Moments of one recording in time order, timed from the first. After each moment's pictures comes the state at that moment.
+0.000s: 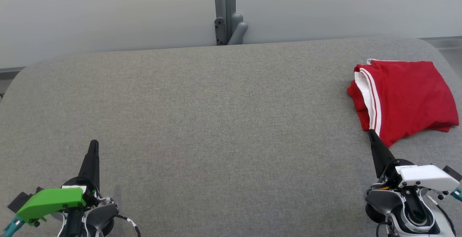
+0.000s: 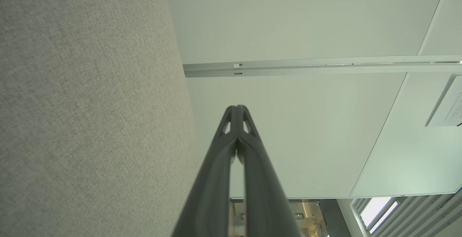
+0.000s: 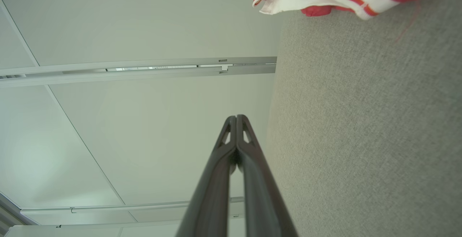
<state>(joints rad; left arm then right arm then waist) -0.13 0.05 0.13 0.28 -1.61 -0.13 0.13 -0.14 -0.05 -0.10 0.28 1.61 0.13 0.10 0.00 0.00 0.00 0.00</state>
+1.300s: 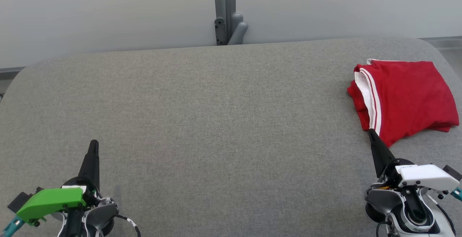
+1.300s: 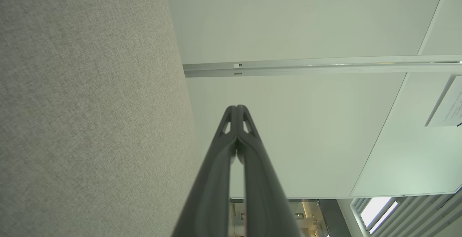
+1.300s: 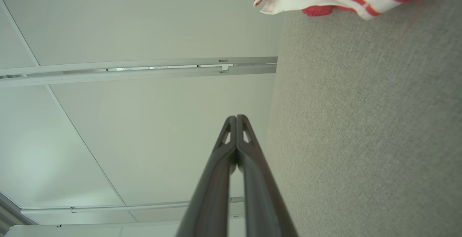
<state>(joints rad) -0.13 0.05 0.13 0.28 -1.61 -0.13 0.13 -0.14 -0.05 -0.10 0.28 1.61 0.13 0.10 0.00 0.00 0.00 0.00</state>
